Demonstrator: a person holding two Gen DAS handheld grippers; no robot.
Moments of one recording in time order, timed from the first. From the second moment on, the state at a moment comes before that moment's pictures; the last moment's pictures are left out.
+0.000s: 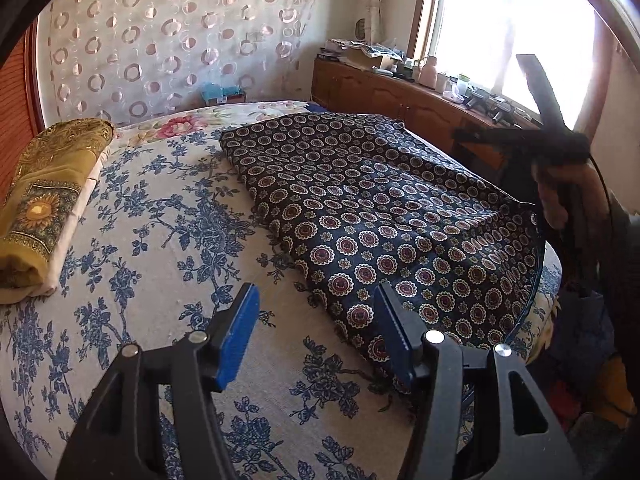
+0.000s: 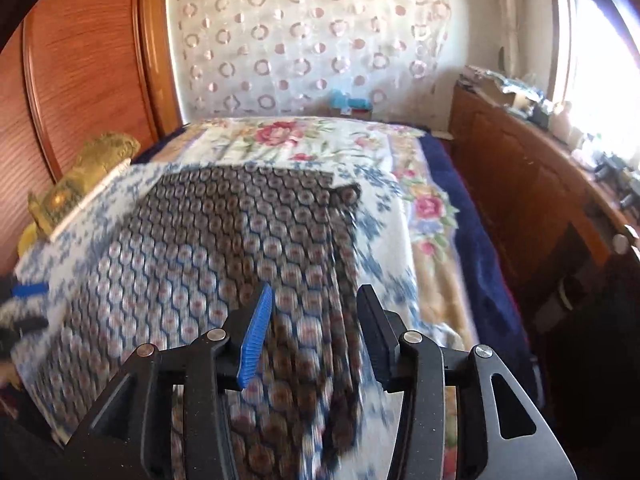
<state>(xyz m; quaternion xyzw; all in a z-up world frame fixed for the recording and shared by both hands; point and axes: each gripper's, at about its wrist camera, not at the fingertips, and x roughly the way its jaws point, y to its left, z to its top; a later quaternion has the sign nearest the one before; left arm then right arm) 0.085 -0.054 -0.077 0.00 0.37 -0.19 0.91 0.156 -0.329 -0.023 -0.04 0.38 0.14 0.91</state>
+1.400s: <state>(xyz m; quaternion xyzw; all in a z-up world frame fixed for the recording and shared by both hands) 0.065 -0.061 -0.089 -0.02 0.38 -0.22 0.90 0.100 -0.345 -0.053 -0.08 0.41 0.08 0.91</state>
